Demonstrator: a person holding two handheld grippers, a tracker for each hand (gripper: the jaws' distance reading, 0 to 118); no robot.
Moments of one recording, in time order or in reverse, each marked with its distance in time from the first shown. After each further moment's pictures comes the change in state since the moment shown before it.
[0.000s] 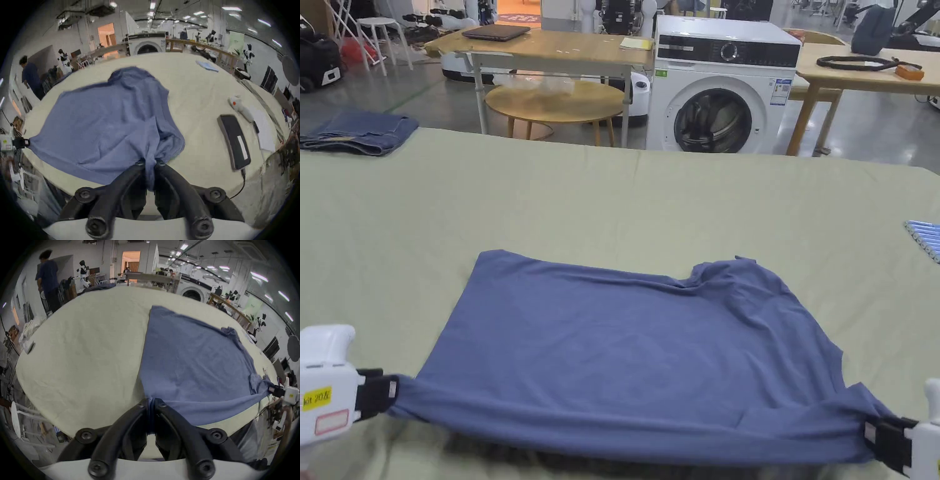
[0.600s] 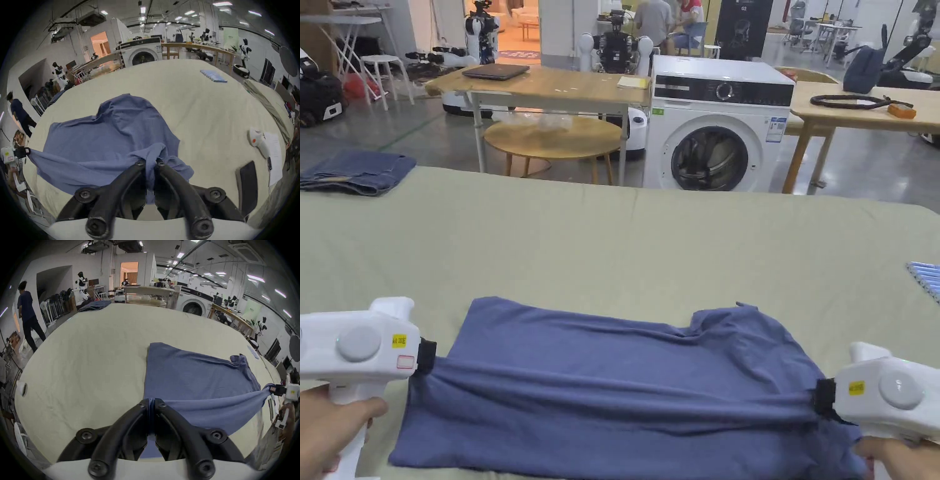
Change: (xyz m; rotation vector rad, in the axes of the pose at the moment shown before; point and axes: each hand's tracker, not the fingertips) left arm 0.005 0.117 -0.130 -0.048 0.060 -0.002; right arm -0.010 0.104 -0.153 -0.120 -0.019 -0.100
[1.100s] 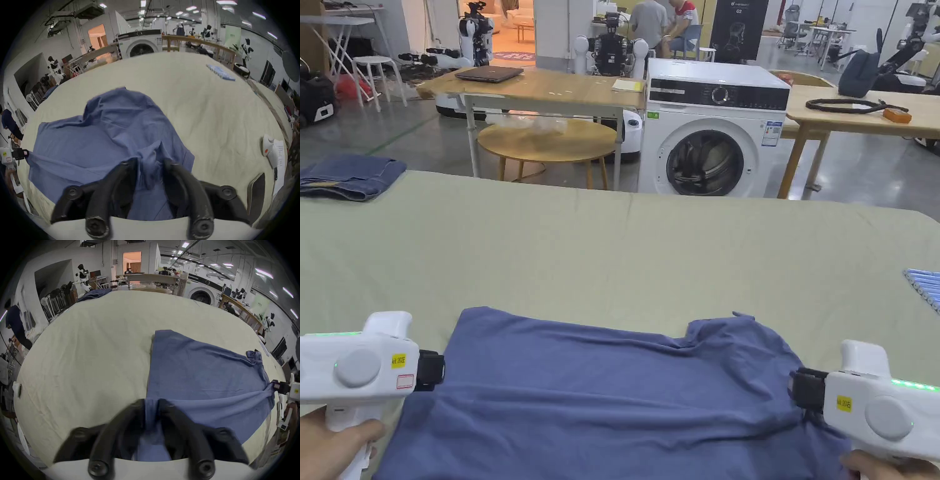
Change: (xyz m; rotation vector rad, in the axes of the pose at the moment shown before) left arm 0.016 -0.003 -0.006 0.060 0.002 -0.001; right arm -0.012 0.000 0.020 0.274 -0.022 0.102
